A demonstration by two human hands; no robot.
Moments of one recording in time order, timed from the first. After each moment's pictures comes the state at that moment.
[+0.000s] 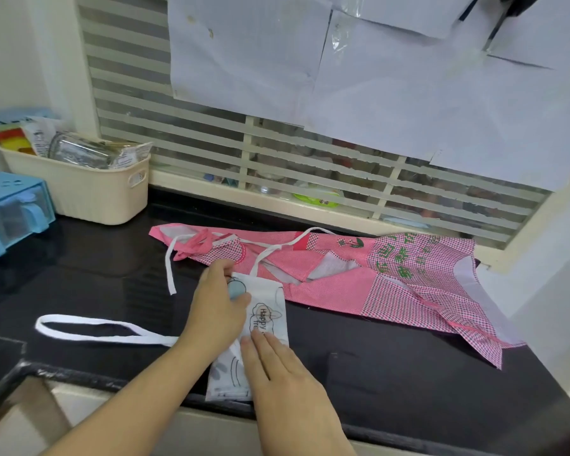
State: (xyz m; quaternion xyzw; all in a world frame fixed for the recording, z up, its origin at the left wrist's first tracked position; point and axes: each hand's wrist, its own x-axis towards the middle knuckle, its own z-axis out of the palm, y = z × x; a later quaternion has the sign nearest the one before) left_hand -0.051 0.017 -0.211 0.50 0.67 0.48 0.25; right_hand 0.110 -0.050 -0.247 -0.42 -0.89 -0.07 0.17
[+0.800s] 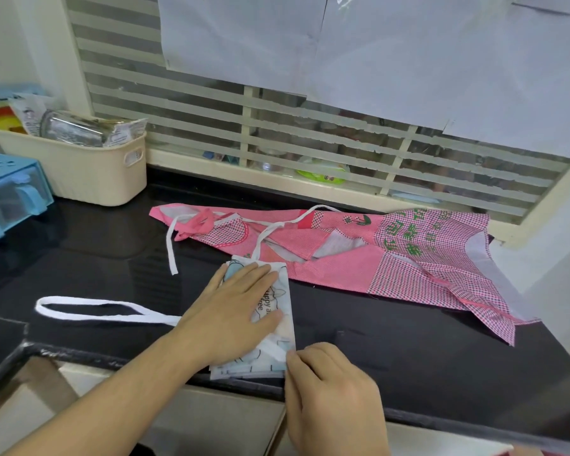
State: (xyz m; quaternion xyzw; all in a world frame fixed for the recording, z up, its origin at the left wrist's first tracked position) left_hand -0.055 -0.002 -0.223 0.78 0.61 0.10 0.09; right_hand 0.147 -0.075 -0.231 -0.45 -0.82 -0.14 0.31
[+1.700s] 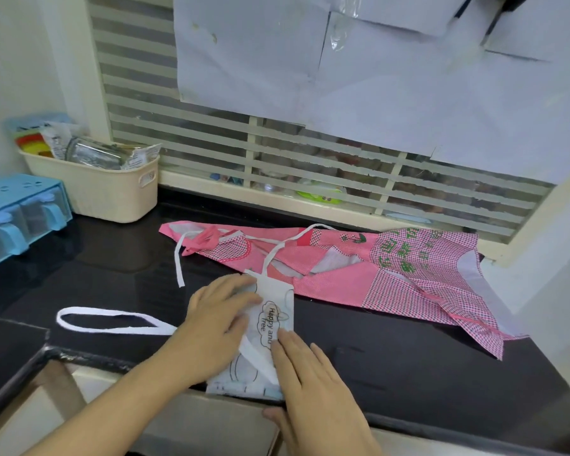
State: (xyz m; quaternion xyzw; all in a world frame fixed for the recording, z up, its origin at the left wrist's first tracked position) left_hand -0.073 -0.033 -0.219 0.74 0.58 0.33 0.10; right_hand 0.154 -0.065 -0.239 -0.41 -0.91 -0.03 0.10
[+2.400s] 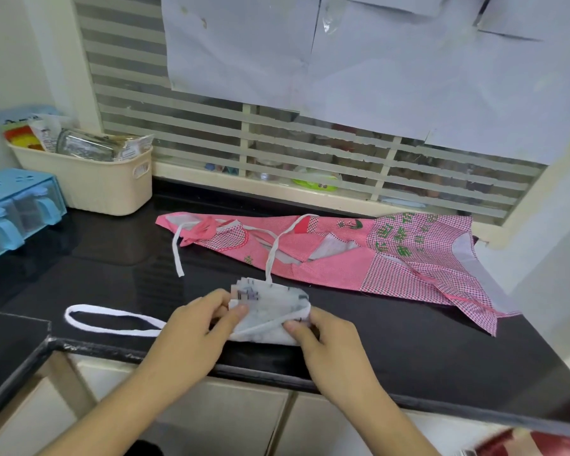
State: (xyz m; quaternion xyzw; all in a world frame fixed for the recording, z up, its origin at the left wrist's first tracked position) left_hand -0.071 -0.074 -0.211 0.64 0.61 0.41 0.21; right_hand 0.150 -0.049 -0.194 -0.52 -0.73 0.30 0.33
